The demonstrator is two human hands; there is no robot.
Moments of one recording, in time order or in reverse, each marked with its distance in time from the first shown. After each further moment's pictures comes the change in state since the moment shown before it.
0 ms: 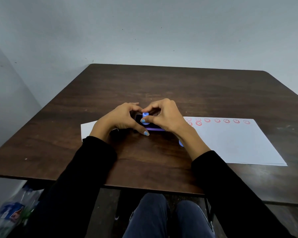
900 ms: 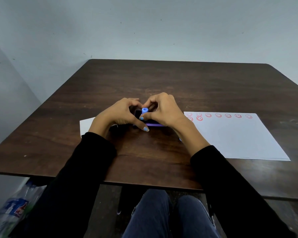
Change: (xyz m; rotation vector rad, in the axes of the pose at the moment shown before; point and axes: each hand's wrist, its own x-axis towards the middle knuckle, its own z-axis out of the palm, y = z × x) left_hand -0.001 0.001 0.000 -0.022 0.005 0.025; right_hand 0.003 -0.006 0.002 -0.023 -0.043 0.078
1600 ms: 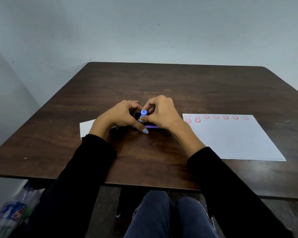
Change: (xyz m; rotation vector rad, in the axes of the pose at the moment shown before) left_hand 0.001 0.000 0.000 -0.001 -0.004 0.003; right_hand -0.001 -0.004 0.004 -0.052 0.041 0.040
